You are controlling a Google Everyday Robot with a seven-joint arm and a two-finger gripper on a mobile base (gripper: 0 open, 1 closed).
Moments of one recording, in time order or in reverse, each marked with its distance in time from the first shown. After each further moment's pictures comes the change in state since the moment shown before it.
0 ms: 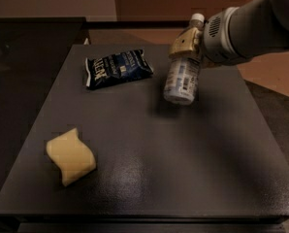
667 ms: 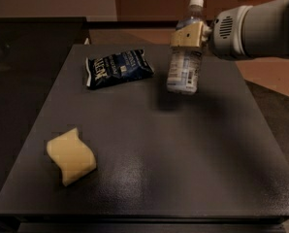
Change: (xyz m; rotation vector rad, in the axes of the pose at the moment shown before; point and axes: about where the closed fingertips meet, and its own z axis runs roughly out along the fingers) arm 0.021 -0.012 -0.008 0.166 0.115 -0.182
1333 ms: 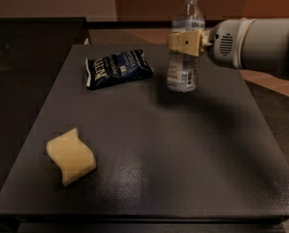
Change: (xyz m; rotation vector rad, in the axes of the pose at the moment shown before) arm 0.006 -0.012 -0.002 0.094 0.173 -0.275
